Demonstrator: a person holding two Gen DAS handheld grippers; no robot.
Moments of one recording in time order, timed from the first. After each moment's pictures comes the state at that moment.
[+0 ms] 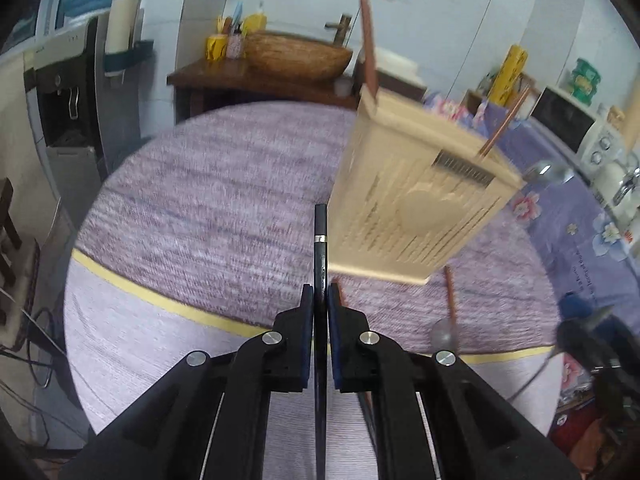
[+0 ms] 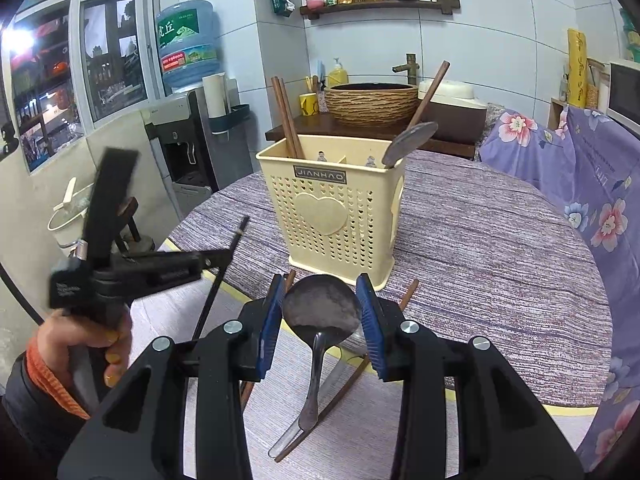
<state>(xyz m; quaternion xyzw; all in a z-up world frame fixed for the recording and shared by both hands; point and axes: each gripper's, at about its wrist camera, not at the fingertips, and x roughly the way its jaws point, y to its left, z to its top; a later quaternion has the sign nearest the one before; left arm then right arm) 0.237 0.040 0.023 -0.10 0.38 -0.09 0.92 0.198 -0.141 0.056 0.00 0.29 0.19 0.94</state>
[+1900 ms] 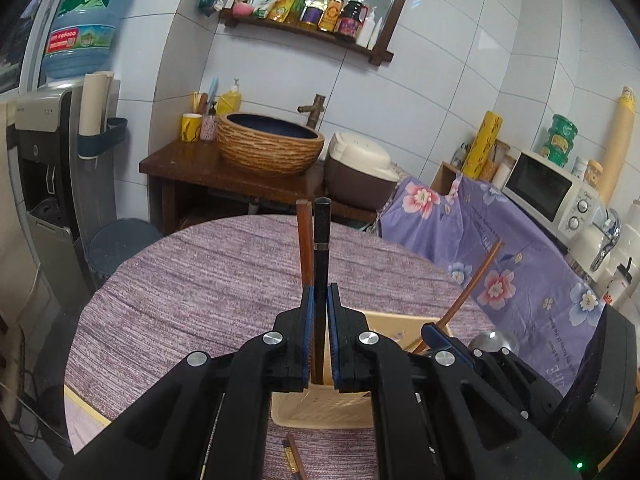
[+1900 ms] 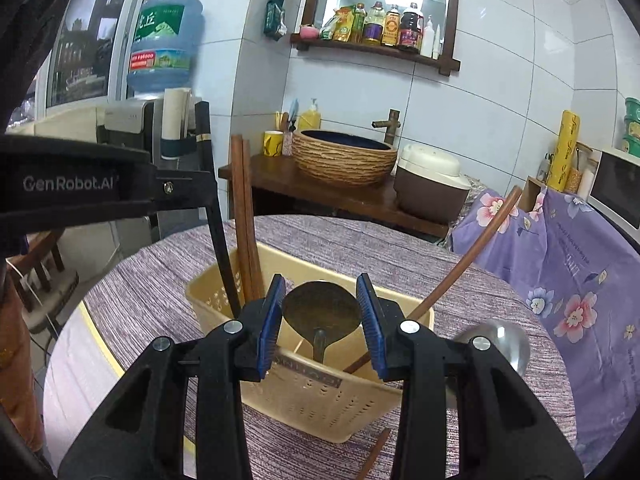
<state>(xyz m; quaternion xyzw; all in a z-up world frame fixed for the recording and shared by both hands) 0.304 0.023 0.110 -0.12 0.27 -0.12 0.95 0.321 -0.070 0.077 -0.10 0.22 0.10 0.97</state>
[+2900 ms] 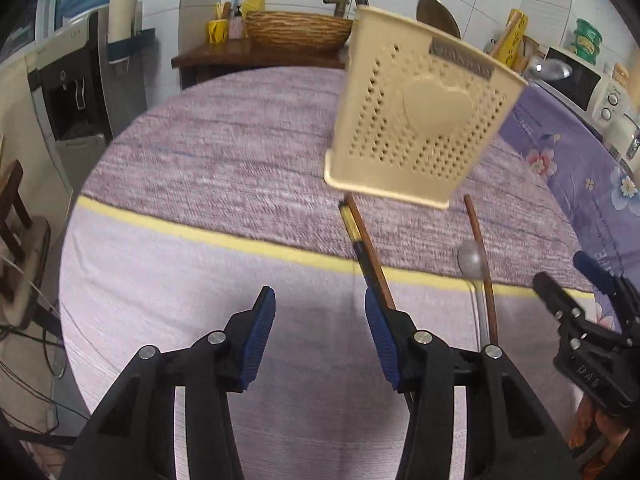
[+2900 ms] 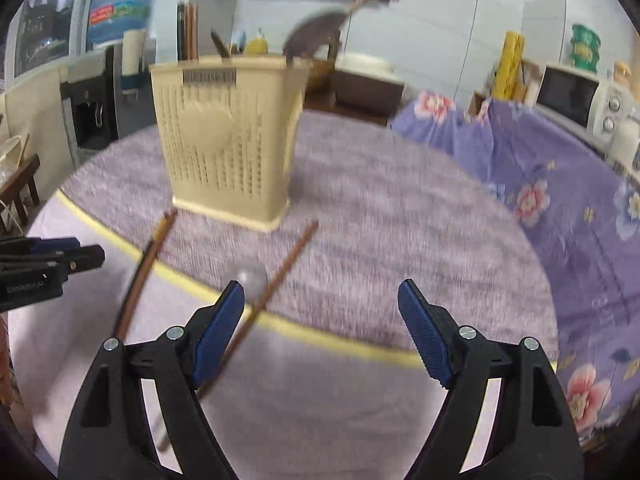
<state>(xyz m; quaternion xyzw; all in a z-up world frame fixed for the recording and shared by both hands) 0.209 0.022 -0.036 -0.06 0.42 -0.07 0.90 0.198 -0.163 -0.026 -0.07 0.34 0.00 0.94</state>
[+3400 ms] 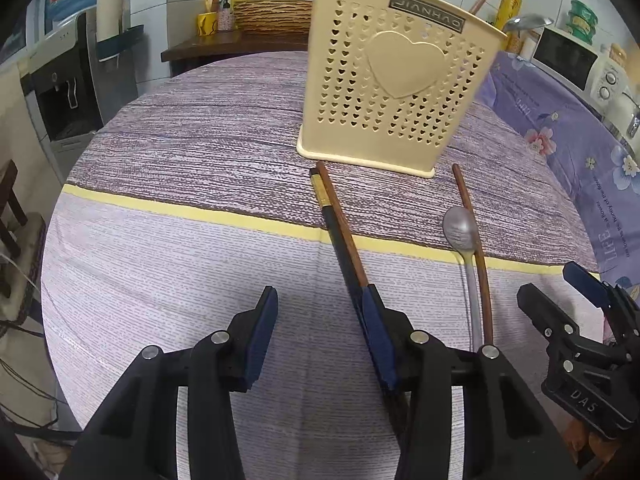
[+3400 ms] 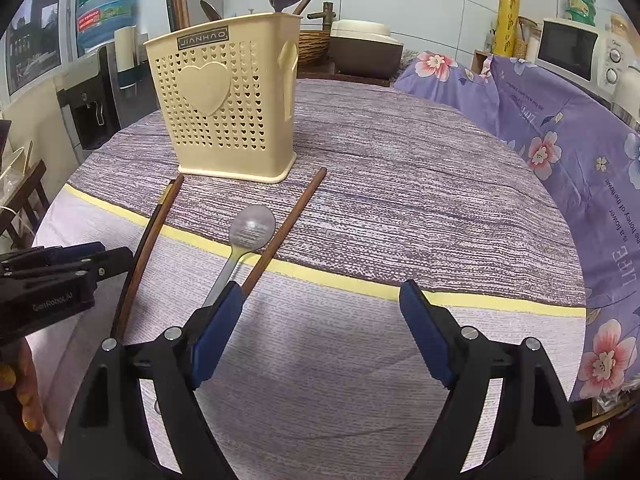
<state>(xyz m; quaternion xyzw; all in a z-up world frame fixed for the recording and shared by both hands) 0.199 -0.005 -0.052 -0.03 0.44 -0.07 0.90 0.190 -0.167 -0.043 -0.02 0.37 0.02 0.93</state>
